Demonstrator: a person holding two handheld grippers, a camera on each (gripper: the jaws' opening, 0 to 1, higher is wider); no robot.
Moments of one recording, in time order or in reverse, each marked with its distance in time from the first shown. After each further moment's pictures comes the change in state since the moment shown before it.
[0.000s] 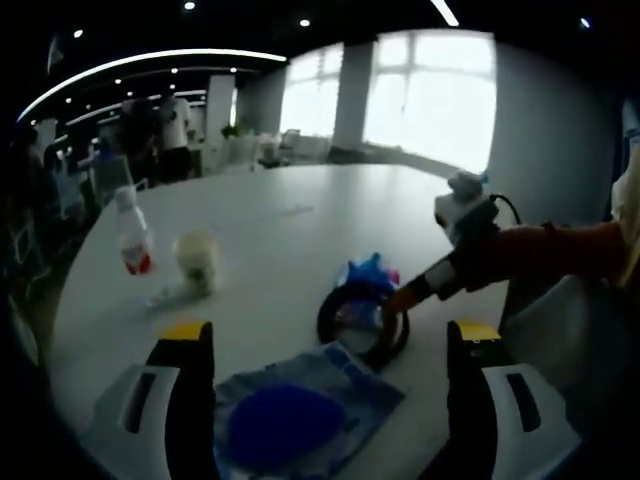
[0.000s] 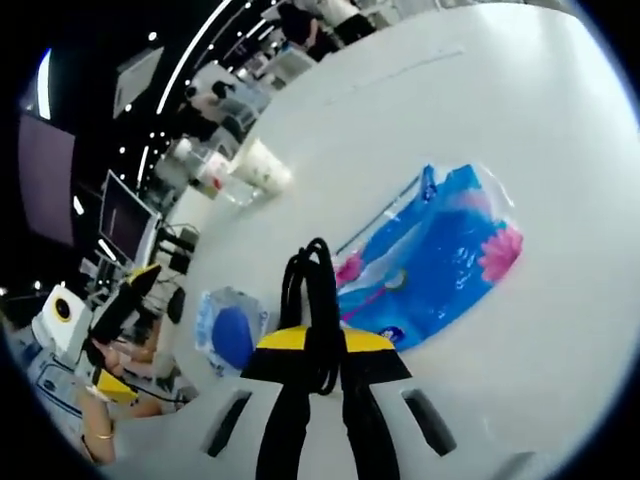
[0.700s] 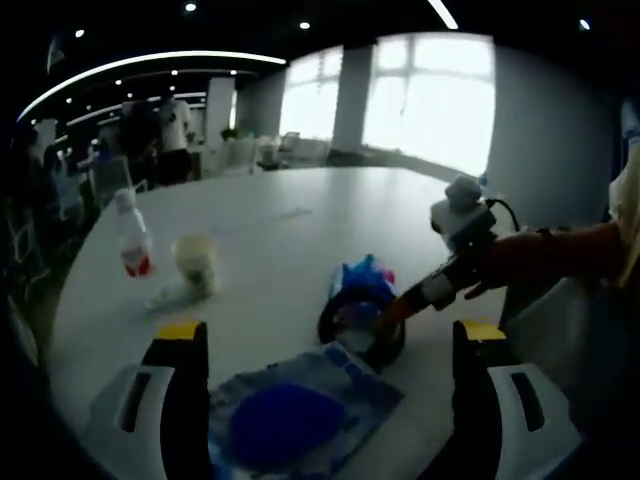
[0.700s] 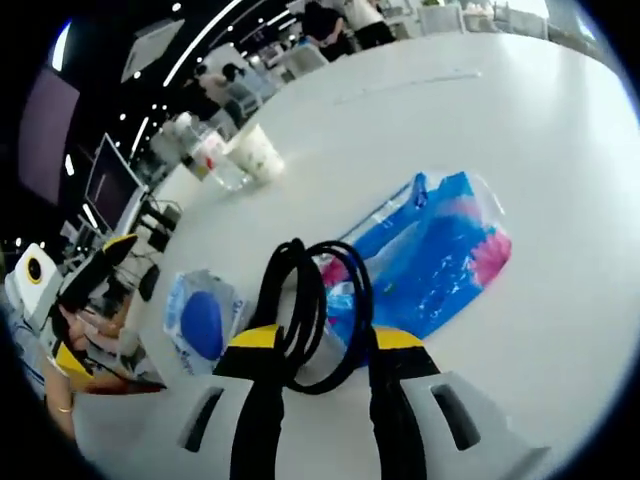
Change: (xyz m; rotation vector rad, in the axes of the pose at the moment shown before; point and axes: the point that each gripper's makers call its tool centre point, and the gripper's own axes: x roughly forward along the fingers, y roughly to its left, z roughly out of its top) left arm -0.001 0.000 0.001 0.013 -0.005 0.004; right arm 0.006 -0.021 -0.002 -0.136 -0.003 -0.104
